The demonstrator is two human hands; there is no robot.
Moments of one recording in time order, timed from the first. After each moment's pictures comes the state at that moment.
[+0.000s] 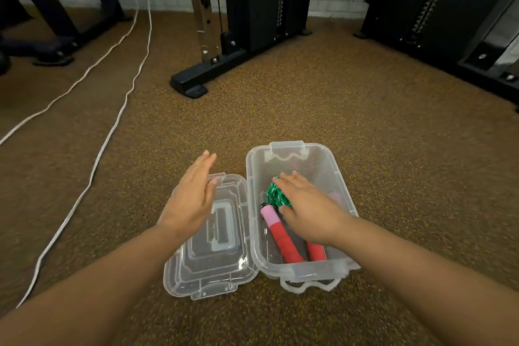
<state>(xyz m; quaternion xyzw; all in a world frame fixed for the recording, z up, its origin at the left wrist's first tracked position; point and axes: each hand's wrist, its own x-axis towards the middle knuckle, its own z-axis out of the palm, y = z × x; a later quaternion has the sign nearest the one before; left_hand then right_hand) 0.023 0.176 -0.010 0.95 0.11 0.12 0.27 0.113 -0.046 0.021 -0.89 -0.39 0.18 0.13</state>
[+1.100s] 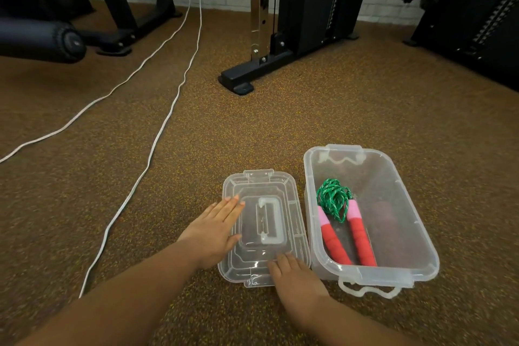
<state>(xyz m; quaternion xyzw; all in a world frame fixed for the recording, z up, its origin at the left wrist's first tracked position) -0.061 0.231 -0.059 0.99 0.06 -0.14 0.03 -0.012 0.023 -0.080 -0.84 -0.47 0.25 -0.07</state>
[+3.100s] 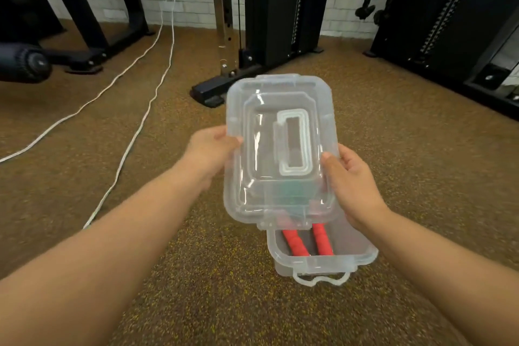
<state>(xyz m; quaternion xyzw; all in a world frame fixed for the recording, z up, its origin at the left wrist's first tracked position) 0.030 0.159 0.116 0.70 0.30 0.10 0.64 0.102 -0.053 0.068 -0.73 -0.11 0.10 0.67</state>
